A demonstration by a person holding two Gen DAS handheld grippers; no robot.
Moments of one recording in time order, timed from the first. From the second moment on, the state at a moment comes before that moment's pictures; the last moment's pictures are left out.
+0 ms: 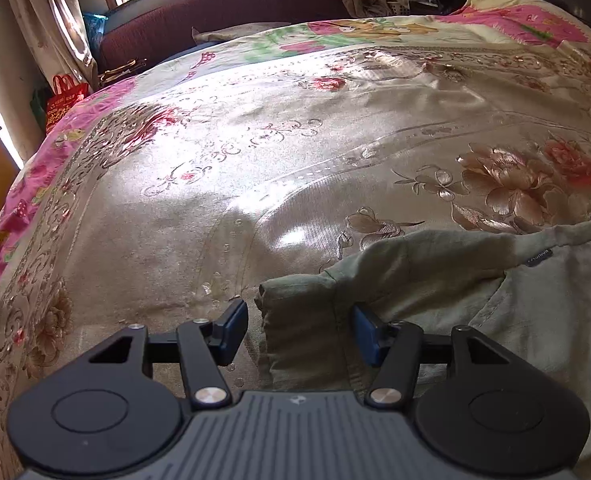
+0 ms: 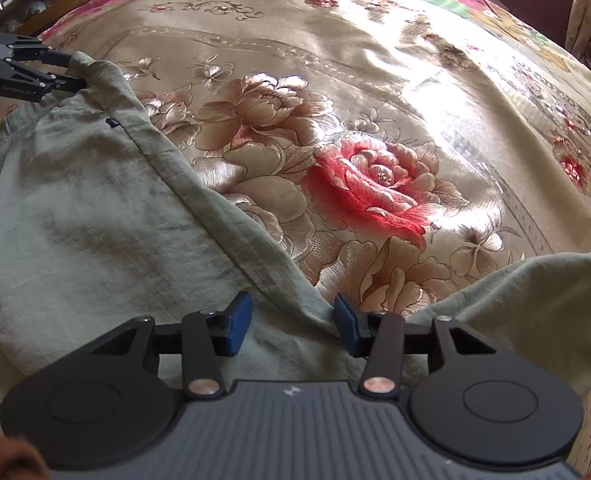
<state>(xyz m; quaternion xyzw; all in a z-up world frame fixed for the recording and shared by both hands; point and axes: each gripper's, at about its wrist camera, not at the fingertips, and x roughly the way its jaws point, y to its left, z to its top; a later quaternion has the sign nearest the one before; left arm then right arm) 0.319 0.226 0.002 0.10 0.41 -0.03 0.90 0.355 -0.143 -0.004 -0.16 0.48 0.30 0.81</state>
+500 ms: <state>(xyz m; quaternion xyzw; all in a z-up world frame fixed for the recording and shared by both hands) 0.312 0.220 0.018 0.09 0.41 0.00 0.91 0.330 -0.133 0.026 -0.16 0.45 0.26 0.84</state>
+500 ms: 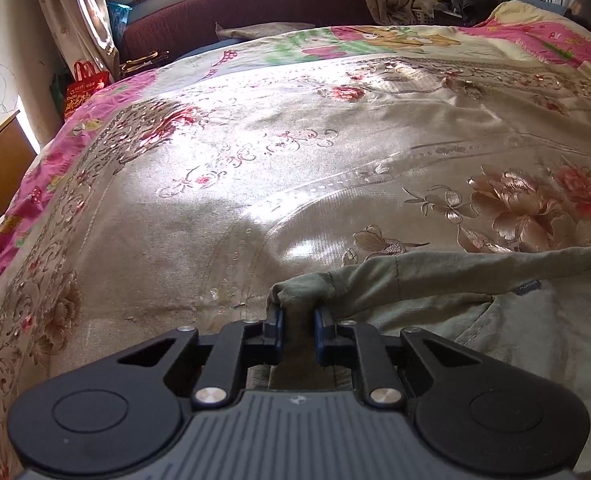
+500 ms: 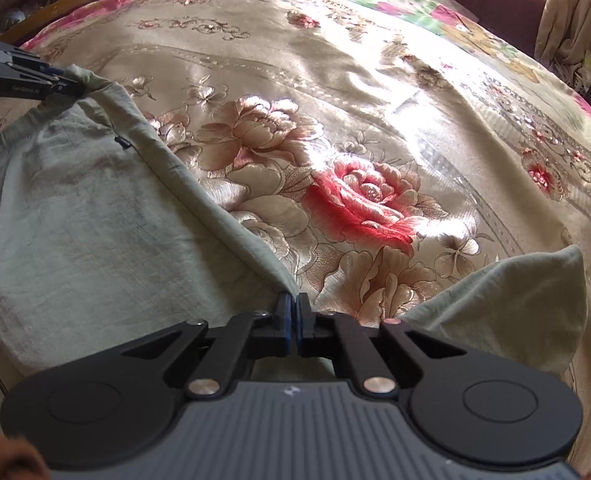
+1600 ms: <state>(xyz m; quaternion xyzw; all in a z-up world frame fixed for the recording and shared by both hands) 0.094 0.203 0.027 0.13 0.32 0.00 0.94 0.099 -0.059 0.054 -0.20 0.33 0.32 0.87</state>
